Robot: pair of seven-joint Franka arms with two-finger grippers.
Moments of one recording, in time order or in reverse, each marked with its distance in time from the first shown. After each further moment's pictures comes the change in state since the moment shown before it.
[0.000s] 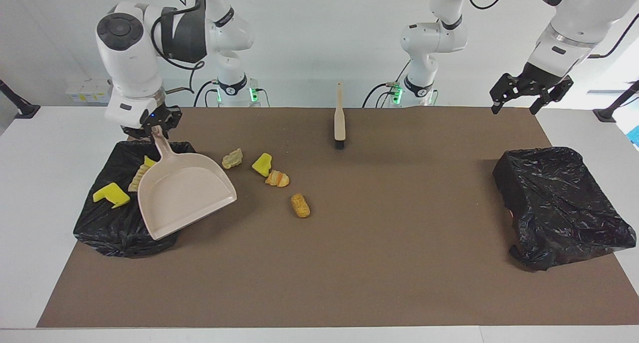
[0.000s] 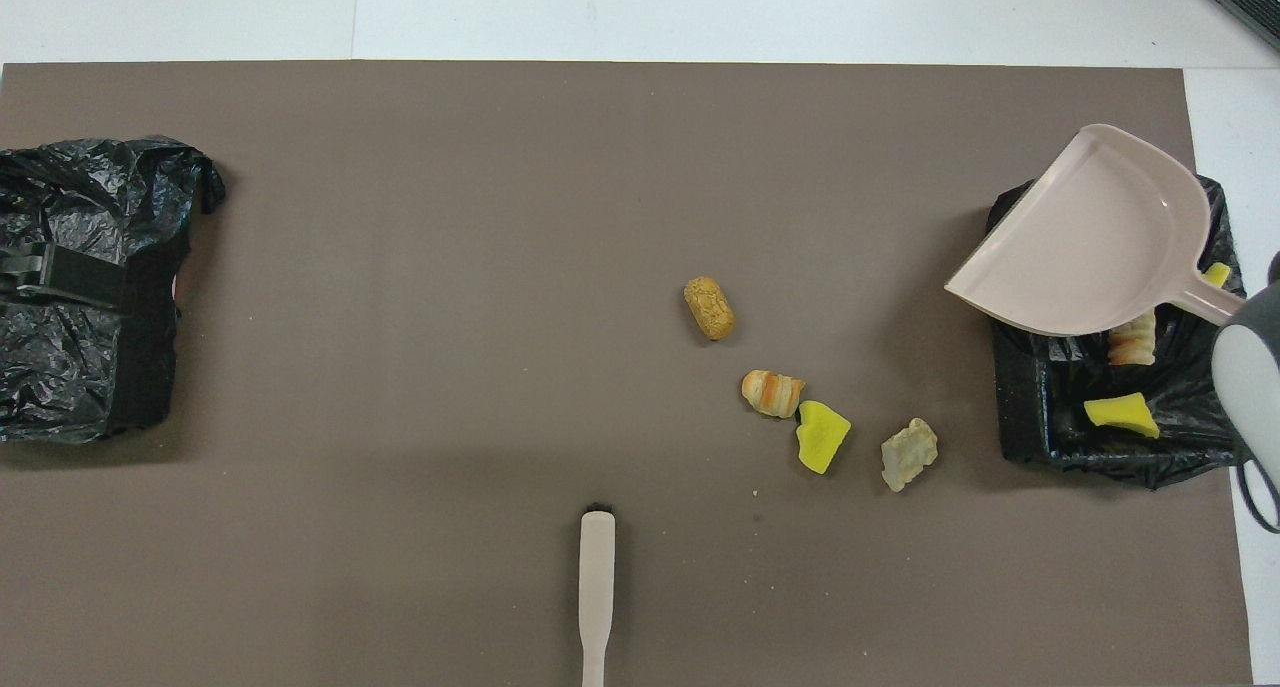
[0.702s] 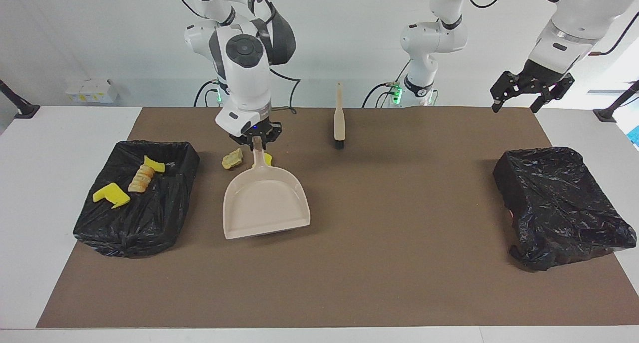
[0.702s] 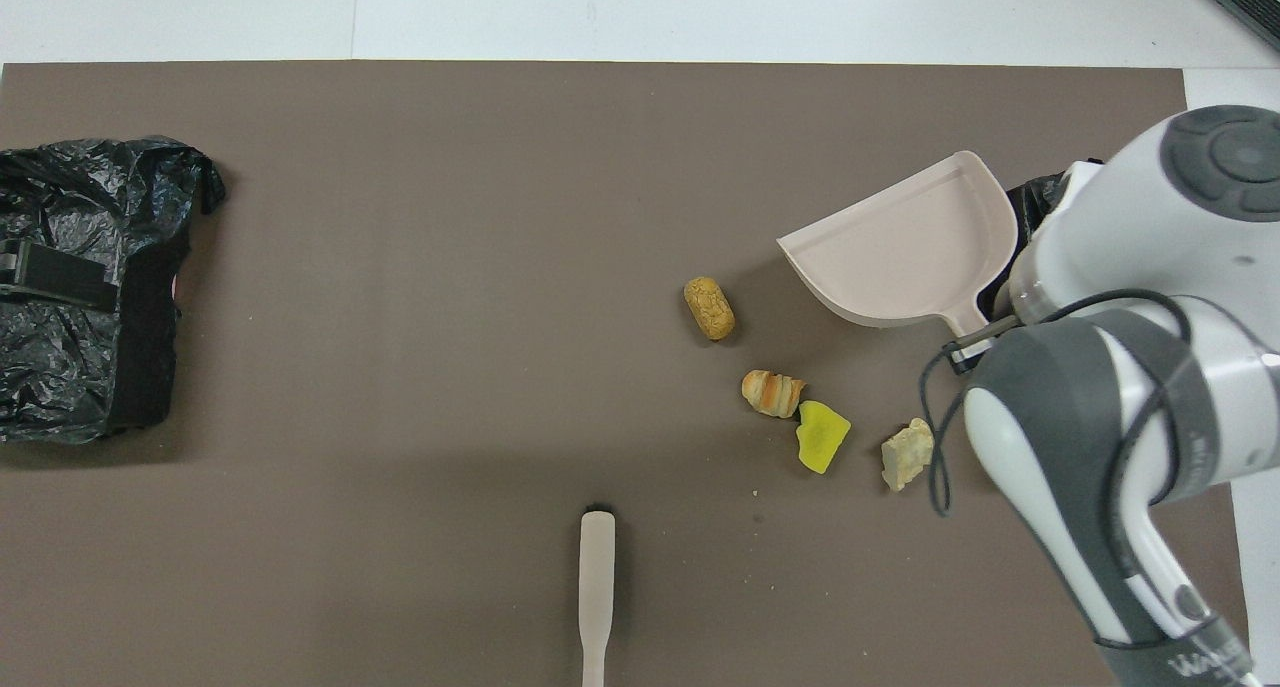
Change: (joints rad) left arm 0.000 -0.003 0.000 0.001 0.000 0.000 0.000; right arm 0.335 0.100 0.002 -0.011 0.187 0.141 0.700
